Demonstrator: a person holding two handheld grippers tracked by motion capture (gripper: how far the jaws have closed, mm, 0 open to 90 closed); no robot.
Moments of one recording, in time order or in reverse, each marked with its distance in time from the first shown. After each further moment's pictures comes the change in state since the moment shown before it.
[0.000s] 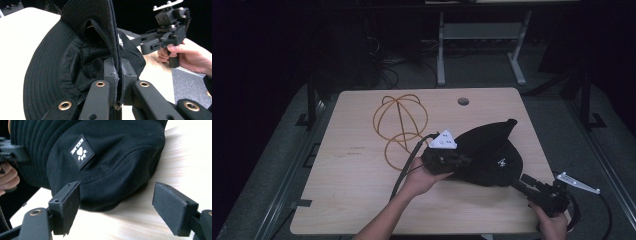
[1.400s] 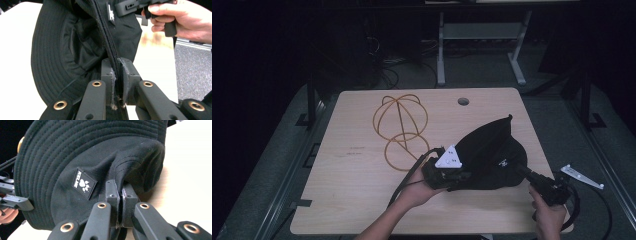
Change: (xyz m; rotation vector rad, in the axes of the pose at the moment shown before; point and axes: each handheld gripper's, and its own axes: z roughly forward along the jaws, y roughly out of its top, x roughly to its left) left arm -0.028 -0.014 -0.002 0.105 0.038 0.137; right arm 0.011 0.021 0.005 -0.116 0.005 -0.009
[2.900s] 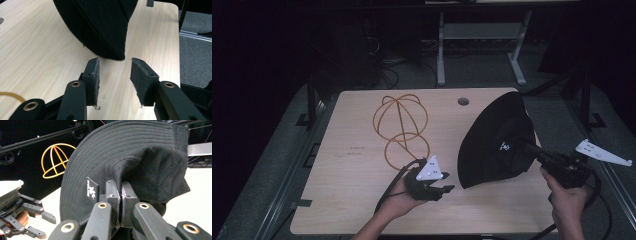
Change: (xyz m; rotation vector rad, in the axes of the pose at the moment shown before) left arm -0.005 -0.043 -0.026 0.039 0.047 -0.006; right arm 0.059 0.081 -0.011 0.001 0.034 -0.280
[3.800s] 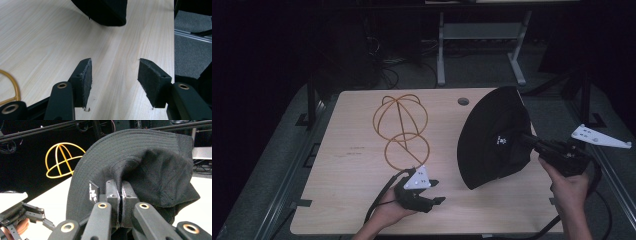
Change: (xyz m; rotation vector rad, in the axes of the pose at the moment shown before) left arm -0.002 -0.038 -0.007 0.004 -0.029 -0.036; right arm 0.012 0.034 0.012 0.063 0.027 -0.073
